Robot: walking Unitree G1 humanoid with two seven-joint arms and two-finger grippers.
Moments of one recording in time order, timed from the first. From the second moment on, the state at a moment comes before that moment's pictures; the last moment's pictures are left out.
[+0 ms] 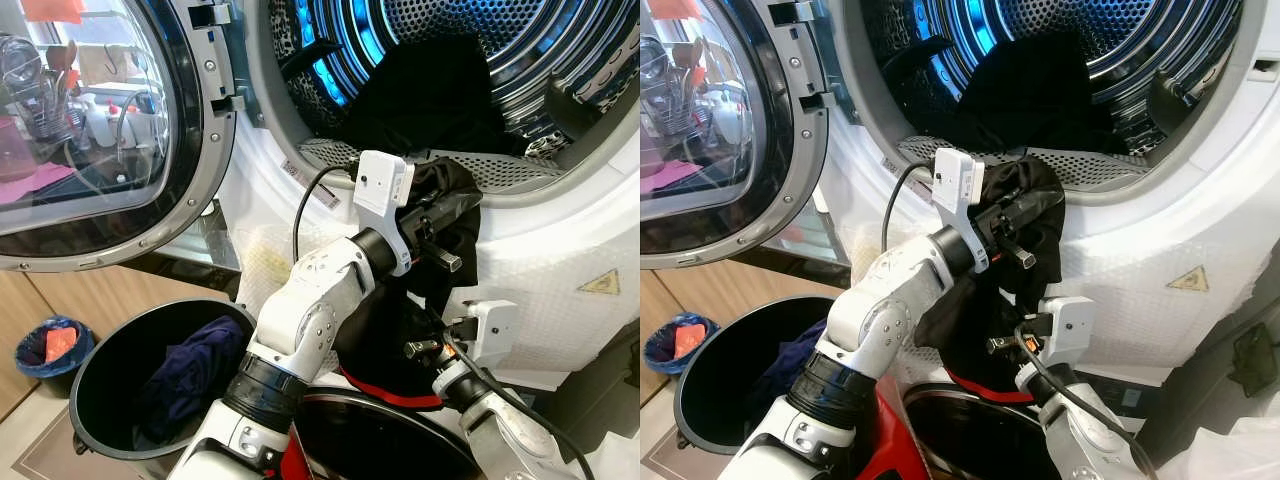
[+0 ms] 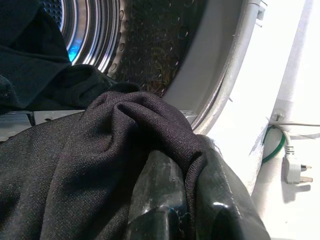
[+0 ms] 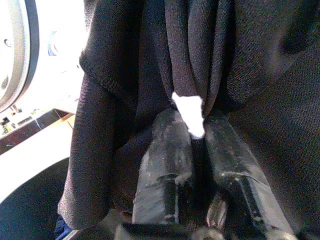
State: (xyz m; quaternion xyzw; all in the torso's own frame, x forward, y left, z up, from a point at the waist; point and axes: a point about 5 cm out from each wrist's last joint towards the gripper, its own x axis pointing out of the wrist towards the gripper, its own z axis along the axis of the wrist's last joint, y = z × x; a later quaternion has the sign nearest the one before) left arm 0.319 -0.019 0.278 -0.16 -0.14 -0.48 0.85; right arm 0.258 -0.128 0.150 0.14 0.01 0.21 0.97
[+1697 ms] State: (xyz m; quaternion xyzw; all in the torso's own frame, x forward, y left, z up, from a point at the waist) left arm 0.272 0.036 0.231 -0.04 -0.08 -0.58 0.81; right arm 0.280 -0.211 0.184 0.06 -0.08 0.16 0.98
